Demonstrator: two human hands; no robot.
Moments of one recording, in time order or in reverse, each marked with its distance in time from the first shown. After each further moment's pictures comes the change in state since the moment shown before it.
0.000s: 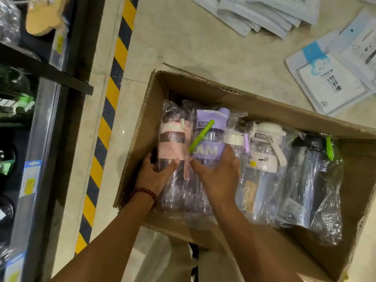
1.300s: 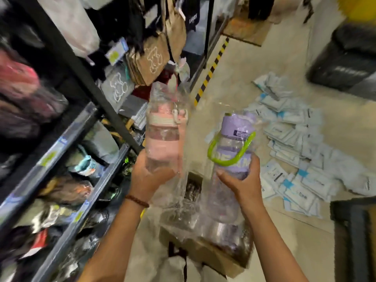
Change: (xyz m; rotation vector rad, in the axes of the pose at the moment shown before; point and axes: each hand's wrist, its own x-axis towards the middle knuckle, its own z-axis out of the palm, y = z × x) left_hand -0.458 0.222 -0.297 -0.535 0.053 0.774; right_hand -0.311 -0.341 -0.359 0.481 -0.103 -0.578
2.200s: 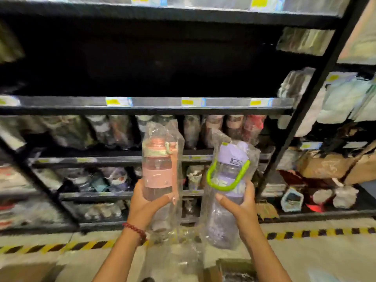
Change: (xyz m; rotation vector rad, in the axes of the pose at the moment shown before) left_hand -0.385 0.023 -0.111 -0.254 1.162 0.217; right_hand -0.206 -0.107 0.103 0.103 -1.179 -0.252
